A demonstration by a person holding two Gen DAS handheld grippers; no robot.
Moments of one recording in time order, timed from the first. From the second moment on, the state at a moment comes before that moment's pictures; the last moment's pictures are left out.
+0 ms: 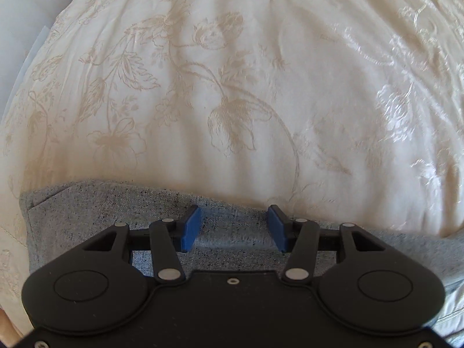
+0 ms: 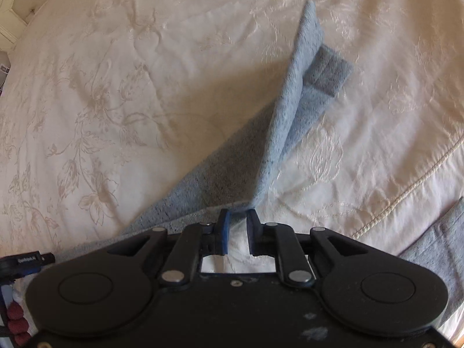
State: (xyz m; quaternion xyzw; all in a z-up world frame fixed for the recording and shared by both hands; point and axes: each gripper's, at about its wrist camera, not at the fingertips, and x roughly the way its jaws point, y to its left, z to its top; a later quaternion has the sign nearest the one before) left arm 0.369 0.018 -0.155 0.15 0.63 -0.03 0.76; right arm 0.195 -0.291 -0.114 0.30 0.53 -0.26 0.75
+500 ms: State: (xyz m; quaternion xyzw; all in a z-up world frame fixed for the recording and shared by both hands) left arm 0.369 0.040 -0.162 0.13 0.63 -0.03 0.76; right arm 0.220 -0.391 -0.111 0.35 0.48 -0.36 0.71
